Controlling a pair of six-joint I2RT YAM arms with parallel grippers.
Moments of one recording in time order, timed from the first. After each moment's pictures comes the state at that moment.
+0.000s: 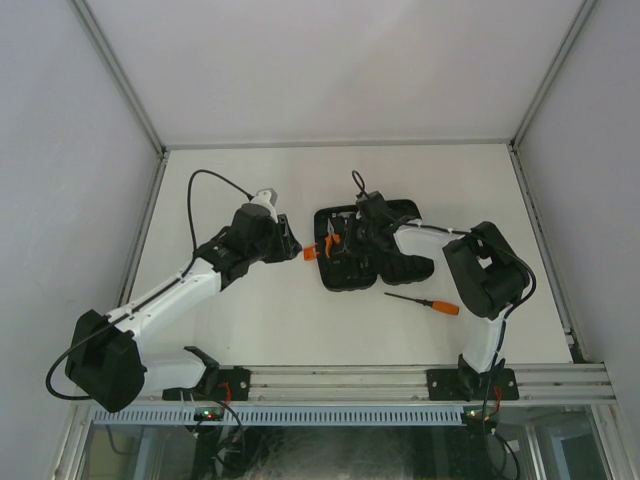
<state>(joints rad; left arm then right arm) -0.56 1.23 0.85 -0.29 -0.02 -0.60 0.57 1.87 1.10 -0.11 -0.24 0.73</state>
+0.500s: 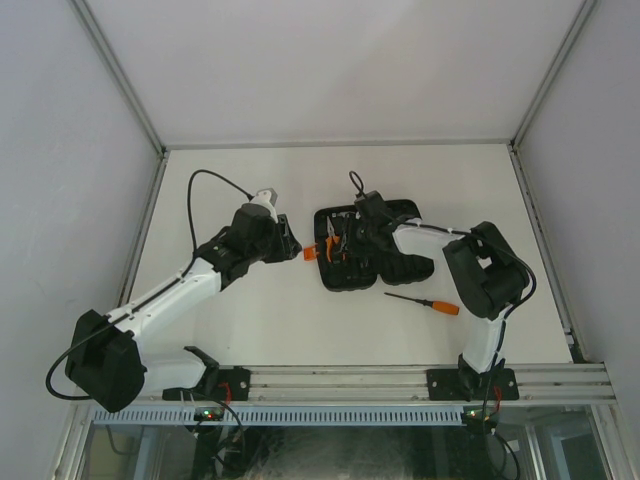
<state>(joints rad) -0.56 1.23 0.85 -0.29 -0.02 -0.60 0.58 1.87 1.11 -0.15 -0.20 0.71</state>
